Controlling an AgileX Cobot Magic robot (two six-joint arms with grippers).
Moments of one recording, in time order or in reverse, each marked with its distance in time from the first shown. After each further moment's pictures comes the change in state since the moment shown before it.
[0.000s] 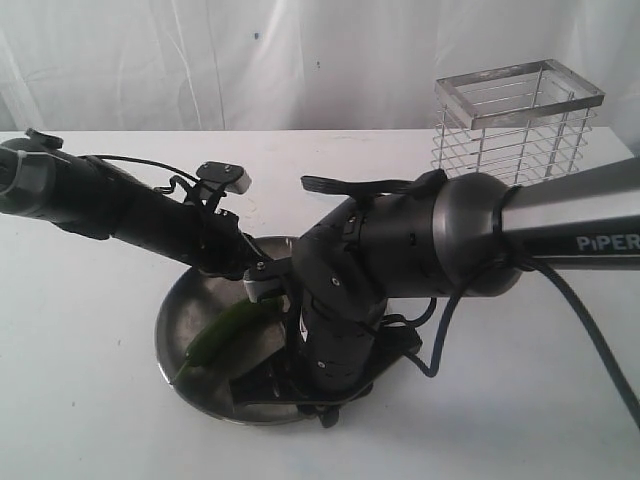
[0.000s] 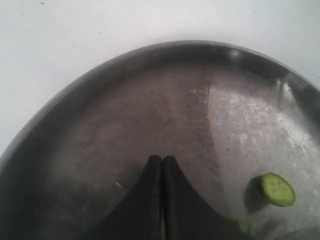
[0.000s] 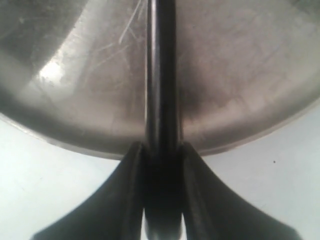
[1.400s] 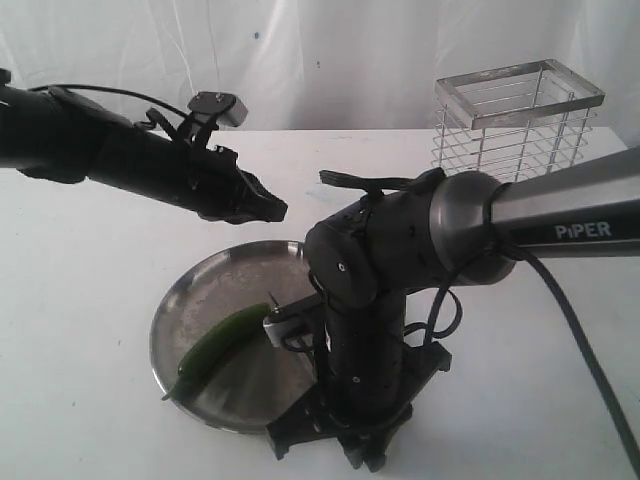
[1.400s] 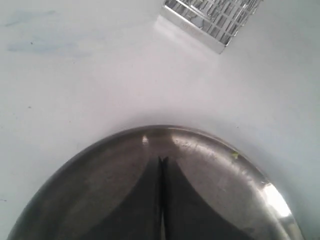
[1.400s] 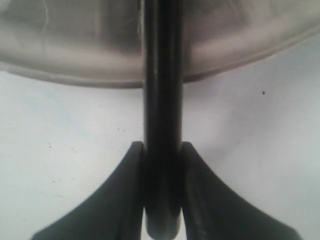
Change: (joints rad) left arm 0.000 -0.179 -0.032 0.053 0.083 -0.072; right arm -0.055 0.044 -0.005 0.120 0.244 -0.250
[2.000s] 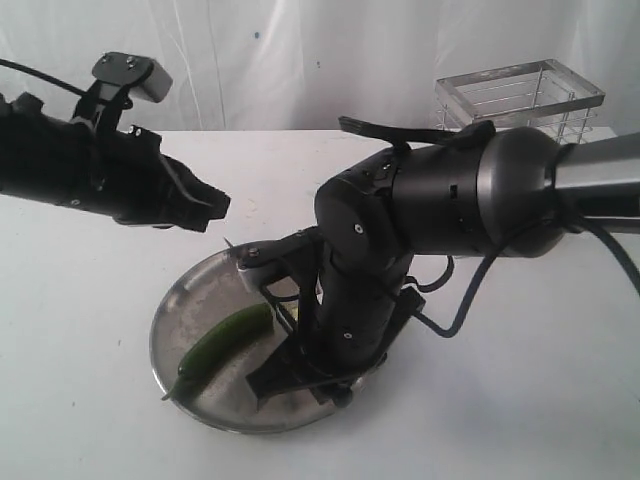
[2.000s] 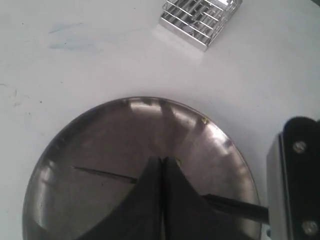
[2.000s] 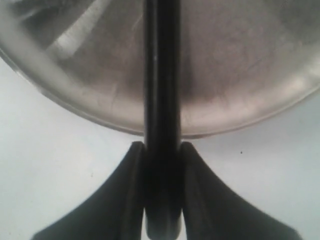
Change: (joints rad) left arm 0.000 -0.449 0.316 0.167 -0.084 -0.180; right arm 0.000 -0.104 -0.025 -0.028 -0.131 -0.093
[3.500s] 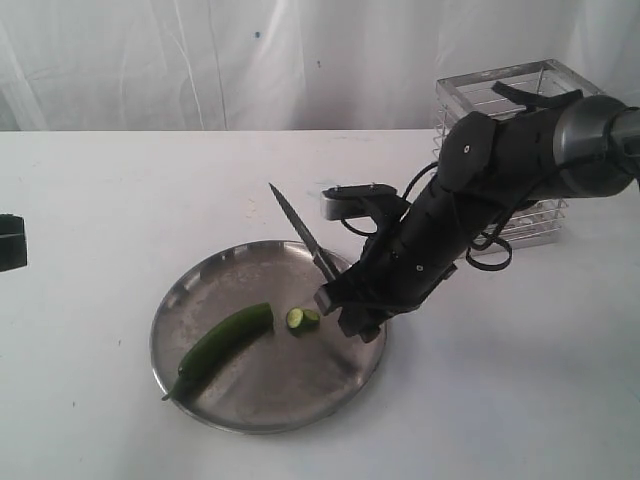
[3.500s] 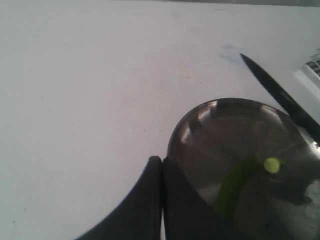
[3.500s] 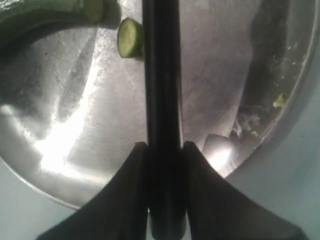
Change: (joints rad) left arm 0.196 -0.591 0.450 0.344 -0.290 -0.543; right arm -0.364 0.079 -0.002 0.480 -0.105 -0.644
